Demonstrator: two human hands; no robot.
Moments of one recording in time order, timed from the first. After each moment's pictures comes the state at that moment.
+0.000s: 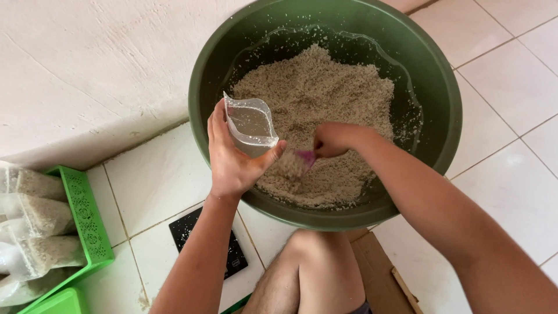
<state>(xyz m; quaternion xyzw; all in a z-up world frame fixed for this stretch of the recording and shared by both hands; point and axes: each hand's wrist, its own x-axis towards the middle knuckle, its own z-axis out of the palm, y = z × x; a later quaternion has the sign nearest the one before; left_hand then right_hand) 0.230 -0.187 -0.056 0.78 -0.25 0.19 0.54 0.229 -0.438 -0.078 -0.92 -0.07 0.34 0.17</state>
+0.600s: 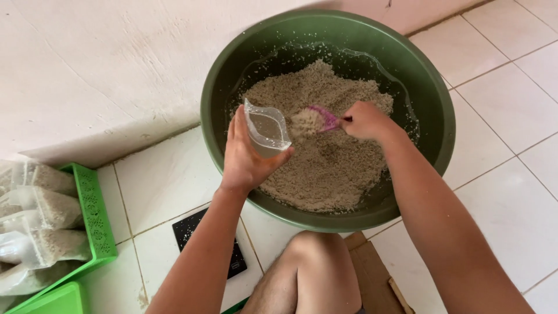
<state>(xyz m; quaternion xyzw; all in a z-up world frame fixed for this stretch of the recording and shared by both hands) 0.241 -0.191 -0.073 0.84 -0.26 0.16 0.45 0.228 -0.492 -0.059 -0.95 0.04 0.13 0.29</state>
